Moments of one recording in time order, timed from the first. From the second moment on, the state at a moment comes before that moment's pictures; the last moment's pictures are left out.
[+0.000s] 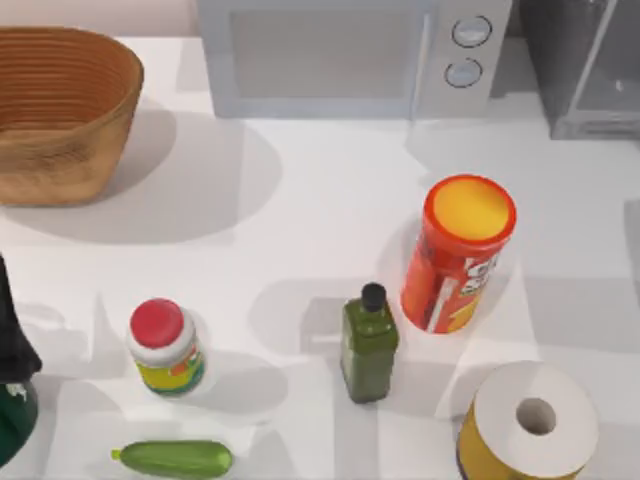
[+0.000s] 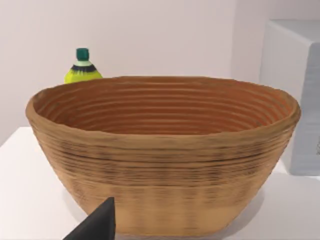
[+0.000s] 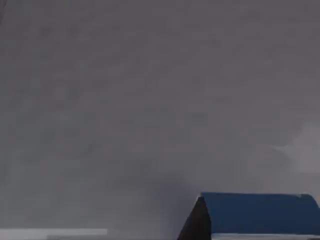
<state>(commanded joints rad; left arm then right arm) 0.00 0.00 0.00 0.00 0.00 0.00 -0.18 2.20 1.75 -0.26 -0.11 -0.09</state>
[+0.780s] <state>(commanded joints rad) 0.00 0.00 0.00 0.00 0.00 0.00 -0.18 2.20 1.75 -0.26 -0.11 -0.09</state>
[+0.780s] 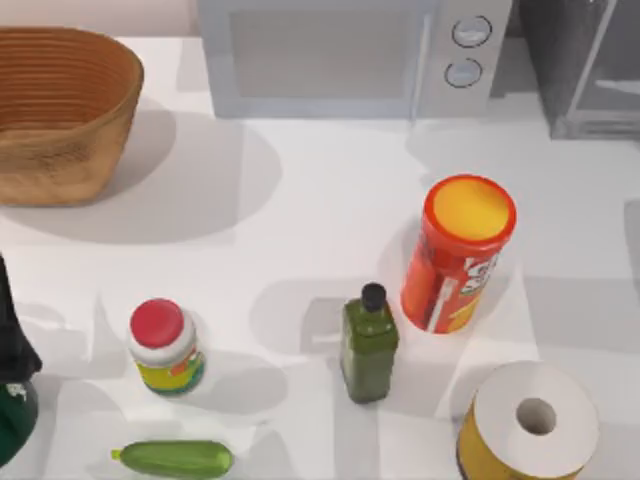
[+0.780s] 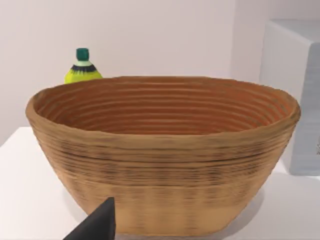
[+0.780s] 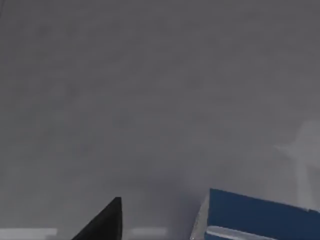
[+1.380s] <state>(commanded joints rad) 0.00 0.00 0.00 0.00 0.00 0.00 -0.20 1.91 1.48 -0.23 -0.10 -0.08</state>
